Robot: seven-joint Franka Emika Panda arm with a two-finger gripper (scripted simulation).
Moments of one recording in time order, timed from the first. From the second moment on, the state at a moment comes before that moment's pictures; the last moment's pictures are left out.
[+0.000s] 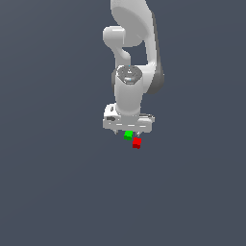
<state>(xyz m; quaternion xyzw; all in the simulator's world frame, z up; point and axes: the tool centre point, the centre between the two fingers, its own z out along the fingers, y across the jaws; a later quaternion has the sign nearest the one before) -0.012 0.018 0.140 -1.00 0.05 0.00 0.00</state>
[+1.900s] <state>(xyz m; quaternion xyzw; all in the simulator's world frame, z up) -0.027 0.074 0.020 -0.99 0.12 0.00 0.00</state>
